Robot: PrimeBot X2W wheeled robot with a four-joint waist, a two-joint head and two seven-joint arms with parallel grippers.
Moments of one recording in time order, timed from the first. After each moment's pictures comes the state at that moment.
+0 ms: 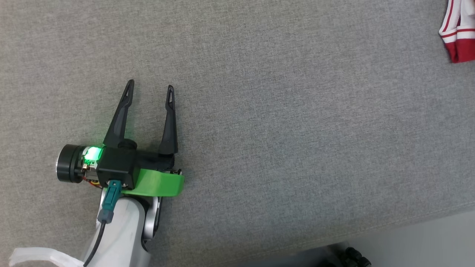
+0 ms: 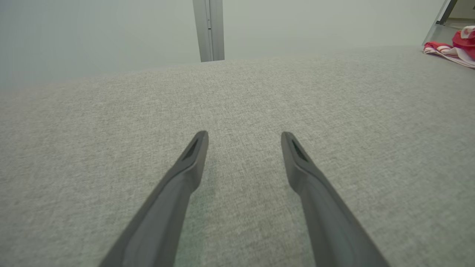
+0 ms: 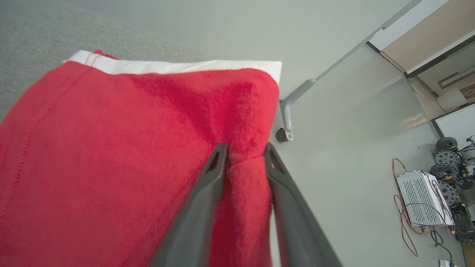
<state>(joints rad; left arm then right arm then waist) -0.32 0.10 -0.28 0.04 -0.08 0.09 -0.25 -1.13 -0.98 0.68 0.84 0.69 0.13 -0.11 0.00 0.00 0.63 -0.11</state>
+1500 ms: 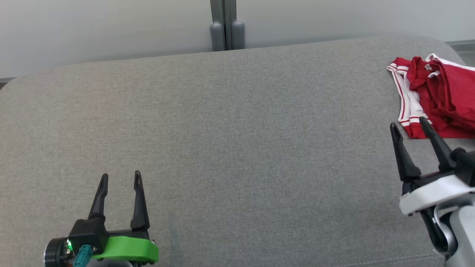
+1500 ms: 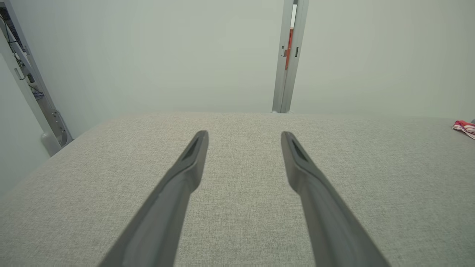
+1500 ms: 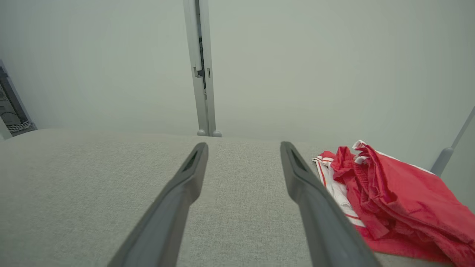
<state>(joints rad) 0.01 0.09 -0.12 0.09 -0.21 0.07 -0.26 -0.19 -0.38 0.11 0.21 0.37 0.13 -0.26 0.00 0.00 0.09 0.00</state>
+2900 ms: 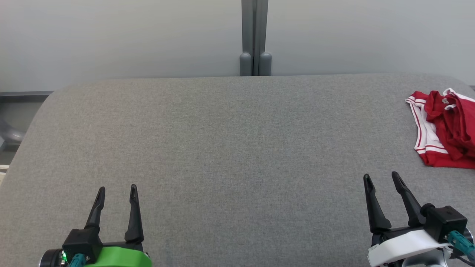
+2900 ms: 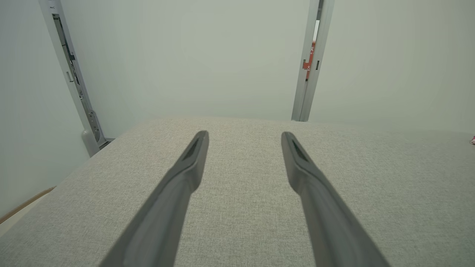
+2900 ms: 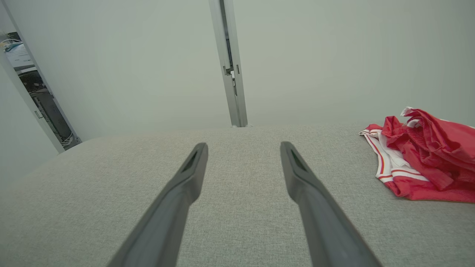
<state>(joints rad) 0.05 0.11 -0.09 0.13 -0.22 0.01 -0.26 0.10 -0.09 0.01 0.01 0.22 0.13 -0.20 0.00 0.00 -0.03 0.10</state>
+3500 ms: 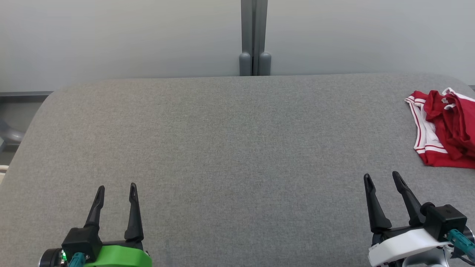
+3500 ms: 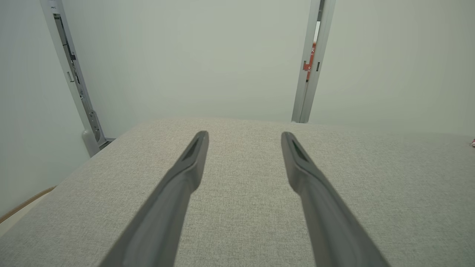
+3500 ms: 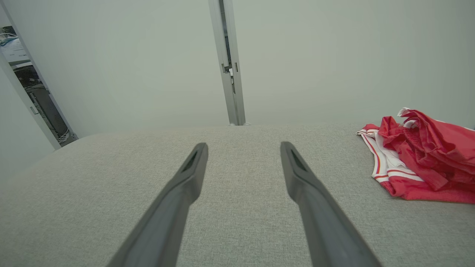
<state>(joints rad) 0.05 0.11 -0.10 0.12 -0.23 0.03 -0.25 0.10 -0.08 0.00 0.00 0.20 0.13 -0.18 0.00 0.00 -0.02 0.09</state>
